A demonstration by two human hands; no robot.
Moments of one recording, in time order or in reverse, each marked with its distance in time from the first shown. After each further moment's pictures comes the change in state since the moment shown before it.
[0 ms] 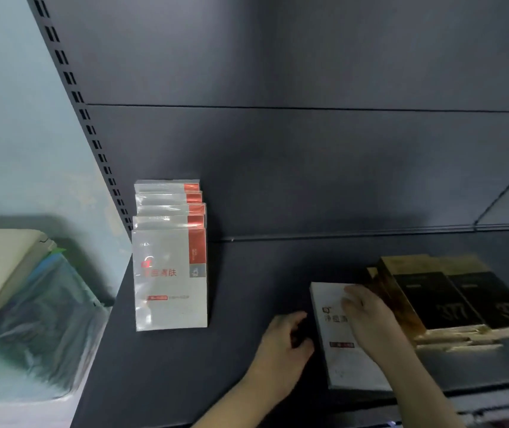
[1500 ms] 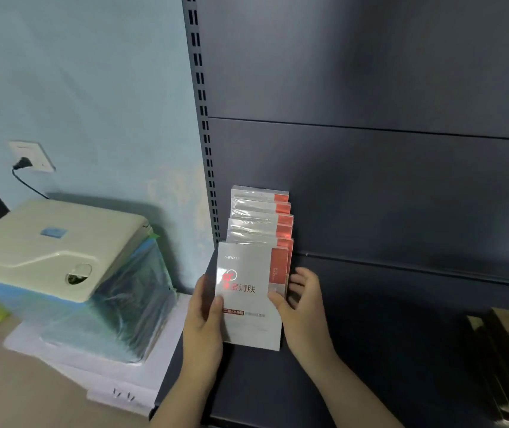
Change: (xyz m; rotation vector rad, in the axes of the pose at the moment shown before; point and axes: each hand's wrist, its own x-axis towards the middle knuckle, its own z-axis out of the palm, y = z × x) left_hand -0.043 -0.079 -0.158 -0.448 0.815 0.002; right_hand -0.023 -0.119 0.156 0.434 -0.253 -0.329
